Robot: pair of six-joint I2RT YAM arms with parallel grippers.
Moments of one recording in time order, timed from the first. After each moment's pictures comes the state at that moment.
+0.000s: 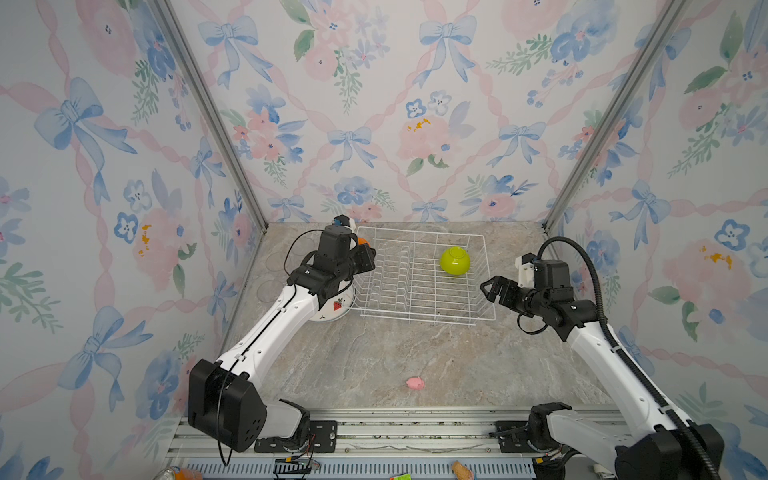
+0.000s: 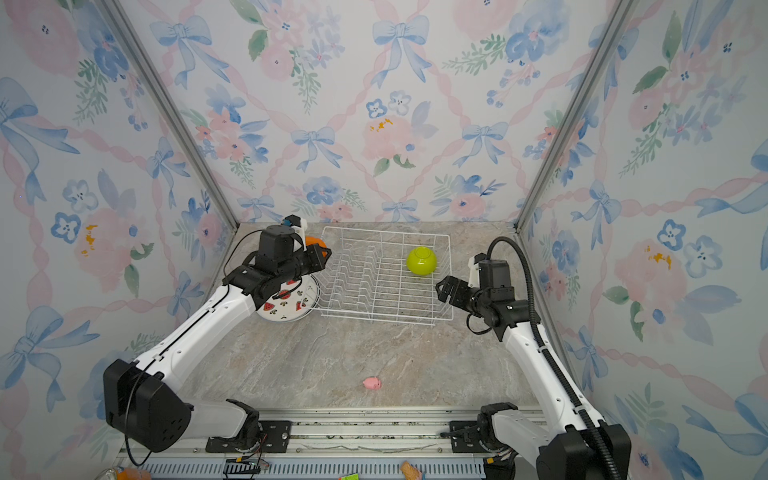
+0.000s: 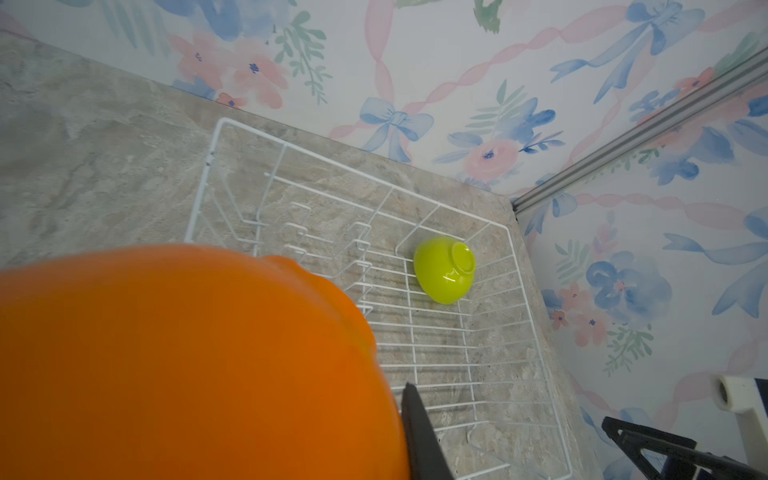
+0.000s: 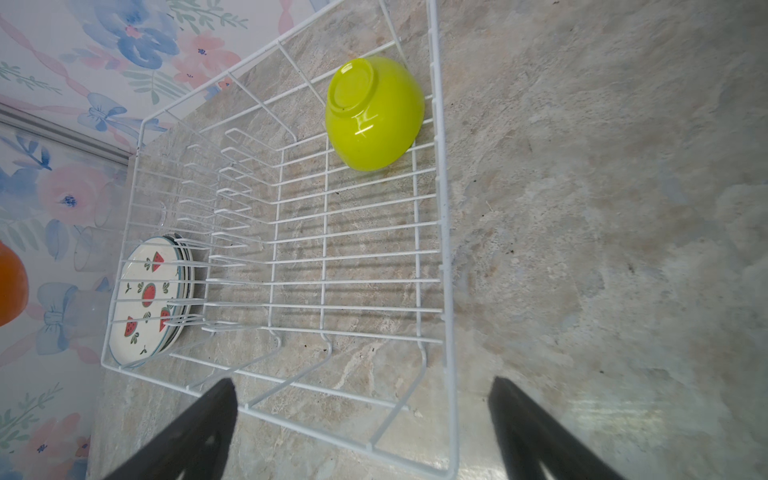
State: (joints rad) left arm -0.38 1.35 1.20 -0.38 0.08 -0.58; right arm 0.15 1.09 0.92 -0.59 -0.23 0.48
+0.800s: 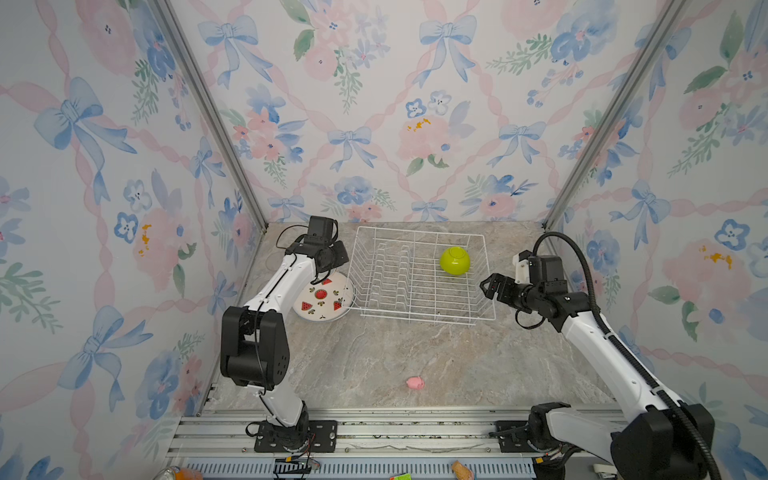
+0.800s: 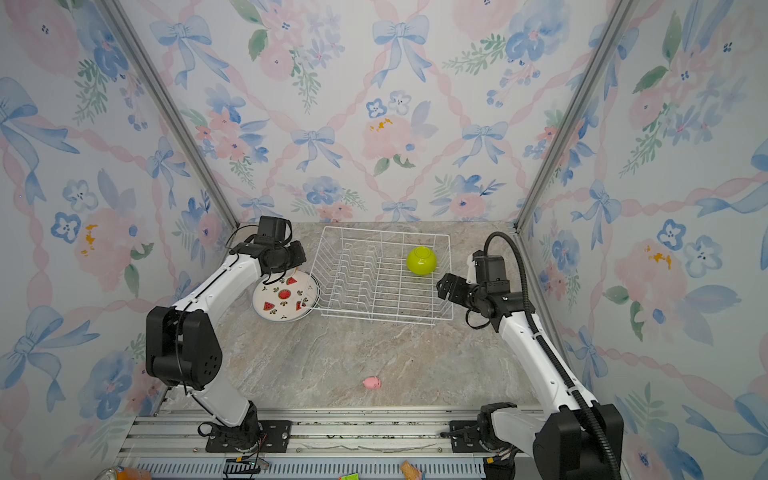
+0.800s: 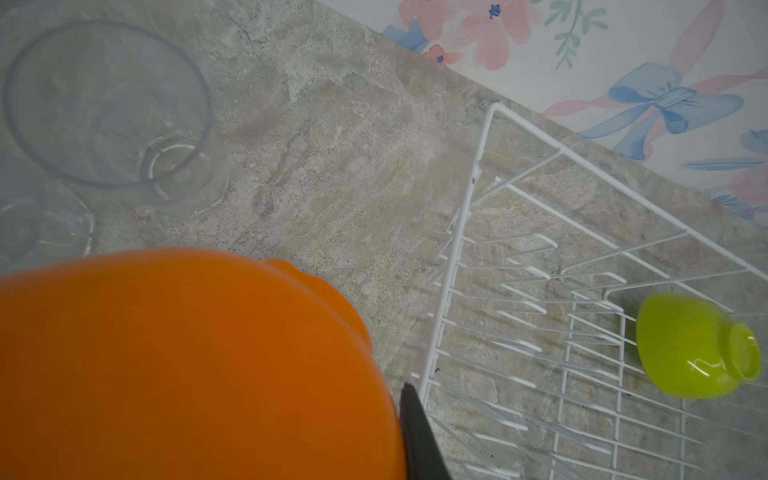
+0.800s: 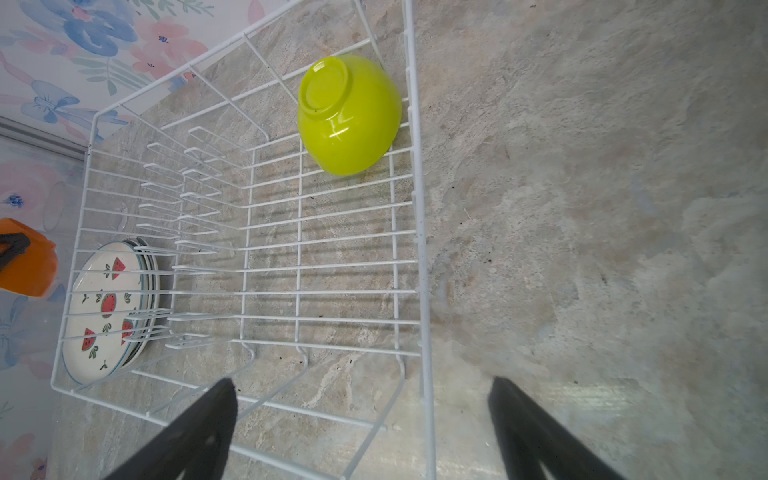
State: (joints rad) left arm -0.16 1.75 1.44 -0.57 0.00 -0.48; right arm 0.15 1.17 0.96 -0.60 -0.19 0.45
